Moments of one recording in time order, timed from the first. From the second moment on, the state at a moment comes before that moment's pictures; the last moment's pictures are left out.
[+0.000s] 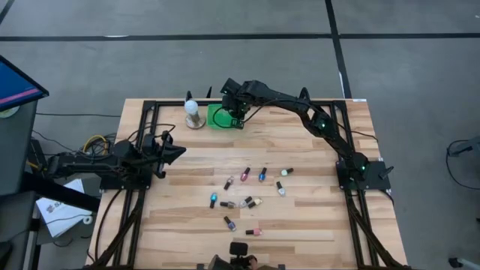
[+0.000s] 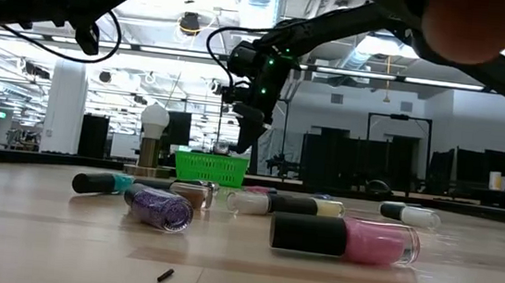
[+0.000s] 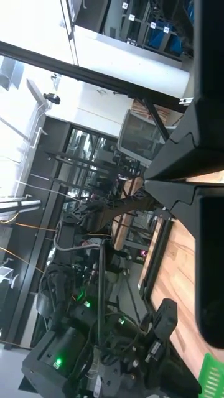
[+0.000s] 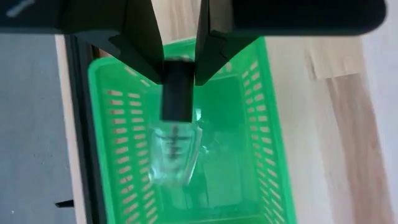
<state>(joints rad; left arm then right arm) 0.07 0.18 0.01 0.47 -0.06 -0.29 -0.47 2.46 2.33 -1.04 0.03 -0.36</state>
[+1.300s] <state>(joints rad) -0.15 1.21 0.76 -0.50 0.00 -0.82 -0.36 1.56 2.34 -1.39 0.00 -0.17</state>
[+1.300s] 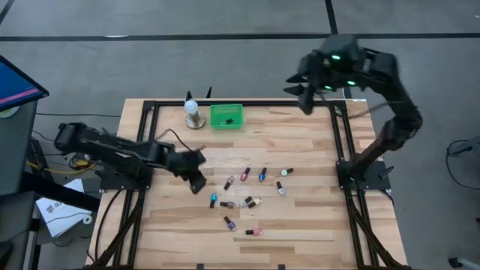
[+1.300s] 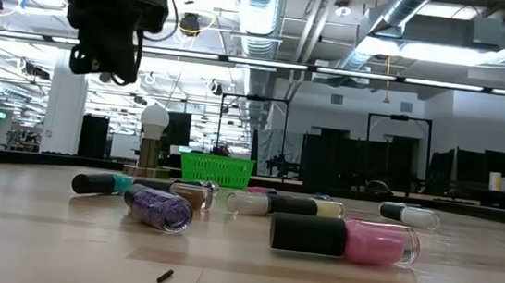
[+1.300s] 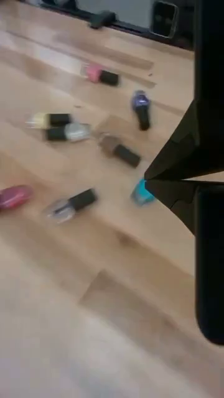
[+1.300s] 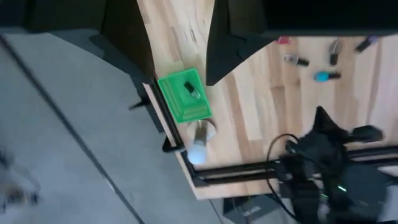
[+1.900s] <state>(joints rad) -0.36 1.35 0.79 -0.45 -0.18 -1.32 -0.42 0.98 2.04 -1.32 -0.05 -0.08</state>
